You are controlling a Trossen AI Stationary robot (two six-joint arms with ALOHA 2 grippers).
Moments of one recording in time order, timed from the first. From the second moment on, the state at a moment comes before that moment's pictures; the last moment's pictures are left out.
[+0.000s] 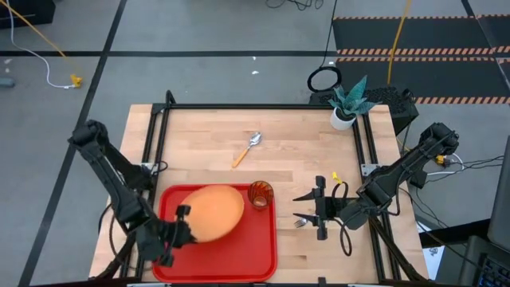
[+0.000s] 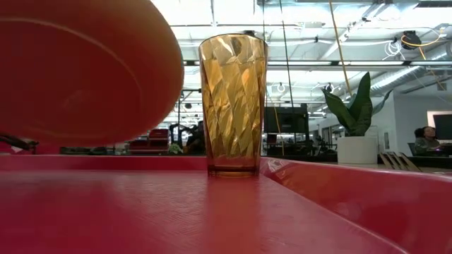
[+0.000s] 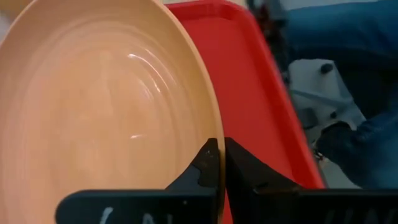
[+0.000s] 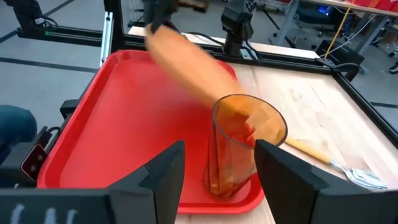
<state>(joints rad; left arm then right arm) -0.94 1.31 0.94 -0.54 -0.40 -0.61 0.66 1.19 0.84 -0.15 0.65 0.22</state>
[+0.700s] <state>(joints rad) -1.01 1.60 0.94 -0.29 -0.46 -0.49 0.64 1.19 0.84 -0.15 0.65 0.20</state>
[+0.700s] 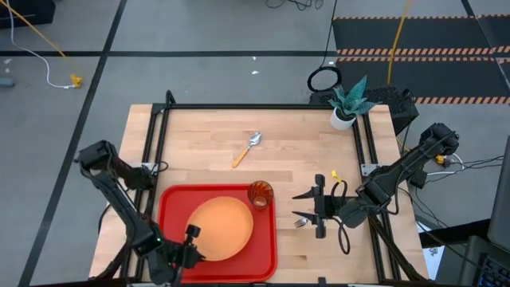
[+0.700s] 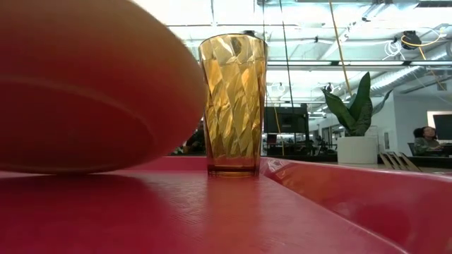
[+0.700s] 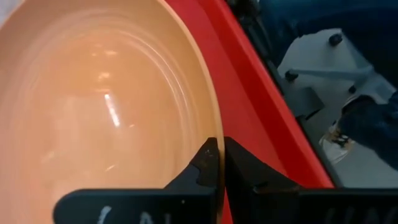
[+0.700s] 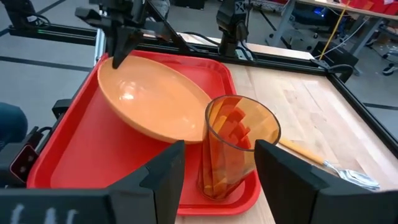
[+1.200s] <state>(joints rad) -1.00 1.71 0.94 -0.26 -0.44 -0.45 0.64 1.19 0.84 -0.15 0.65 0.20</state>
